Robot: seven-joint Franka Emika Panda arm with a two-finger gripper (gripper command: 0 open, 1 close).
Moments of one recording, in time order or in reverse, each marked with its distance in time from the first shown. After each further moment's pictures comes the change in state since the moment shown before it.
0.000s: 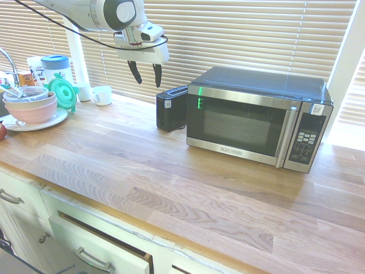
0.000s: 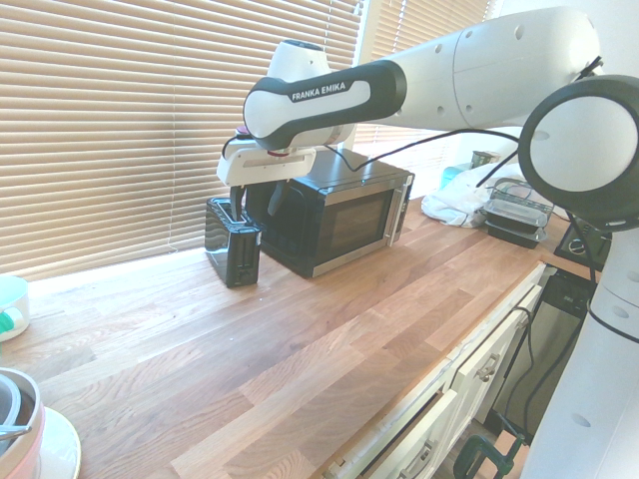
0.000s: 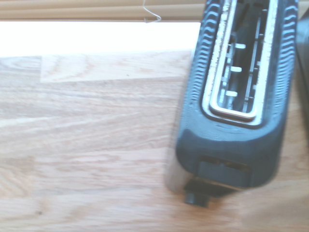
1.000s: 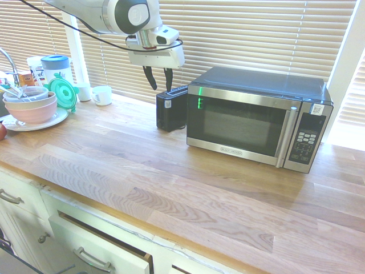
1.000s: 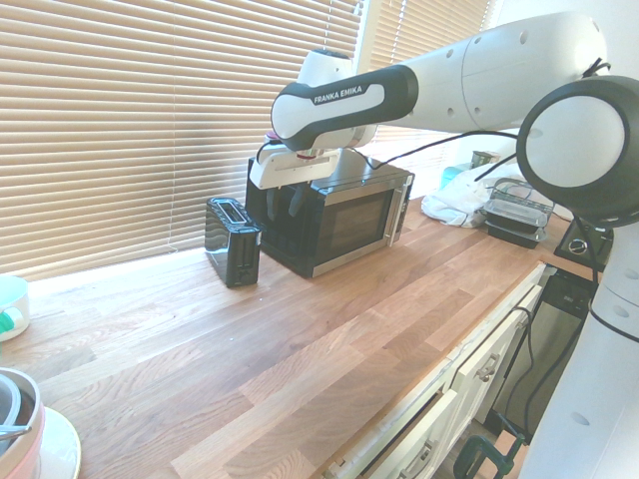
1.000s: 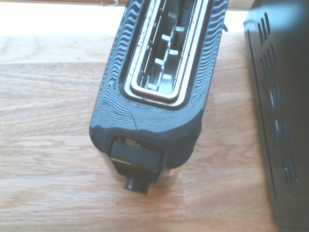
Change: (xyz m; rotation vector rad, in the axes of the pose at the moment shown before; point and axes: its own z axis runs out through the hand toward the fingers) arm 0.030 0.043 0.005 -0.023 0.002 -0.019
